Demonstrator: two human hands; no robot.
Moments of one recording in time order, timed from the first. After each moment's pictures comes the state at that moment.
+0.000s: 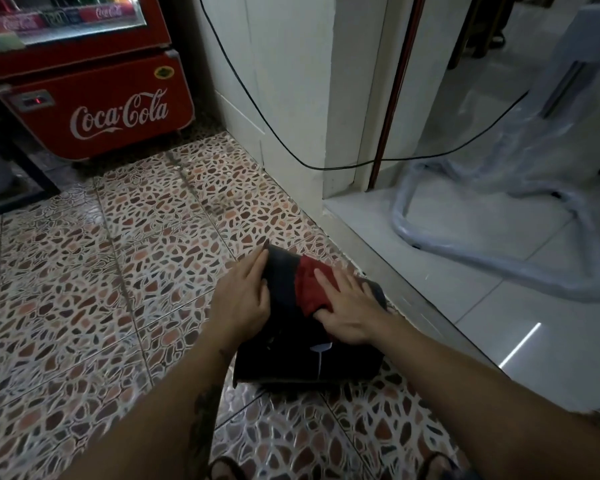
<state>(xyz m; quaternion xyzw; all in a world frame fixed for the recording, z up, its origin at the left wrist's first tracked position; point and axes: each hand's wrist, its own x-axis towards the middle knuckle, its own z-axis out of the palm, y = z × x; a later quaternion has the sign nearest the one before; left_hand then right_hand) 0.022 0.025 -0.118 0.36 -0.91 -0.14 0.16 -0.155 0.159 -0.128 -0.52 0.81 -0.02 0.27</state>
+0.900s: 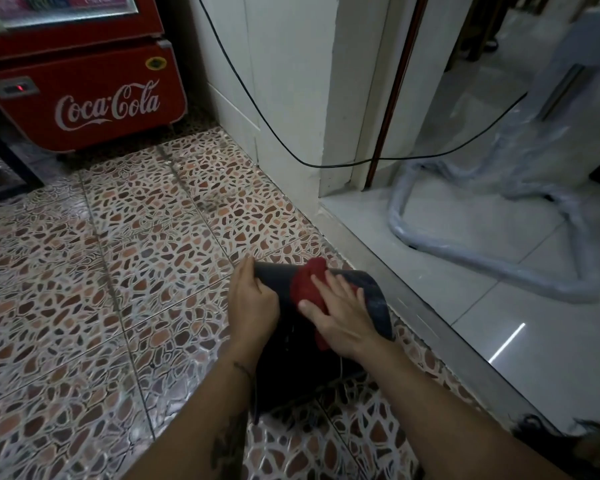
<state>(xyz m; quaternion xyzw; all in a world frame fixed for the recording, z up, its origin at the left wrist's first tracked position) -0.007 0.058 -0.116 0.54 -0.70 -0.37 0.28 -0.131 0.163 -0.138 -0.46 0.81 -0.21 0.28</state>
